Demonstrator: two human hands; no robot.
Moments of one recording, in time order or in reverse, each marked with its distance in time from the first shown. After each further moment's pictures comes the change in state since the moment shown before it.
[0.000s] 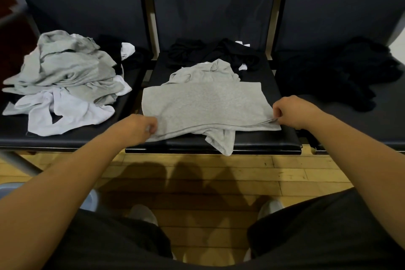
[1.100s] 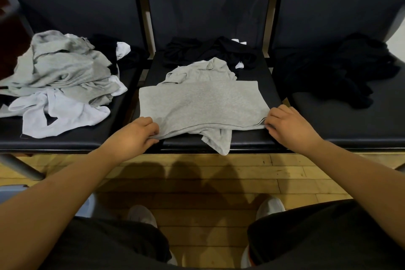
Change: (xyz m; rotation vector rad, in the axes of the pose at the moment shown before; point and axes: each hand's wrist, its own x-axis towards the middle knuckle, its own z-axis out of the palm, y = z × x) left_hand -0.013 -0.008 0.030 0.063 0.289 0.439; right_hand -0.022 0.019 0.068 -0.174 0.584 -0.448
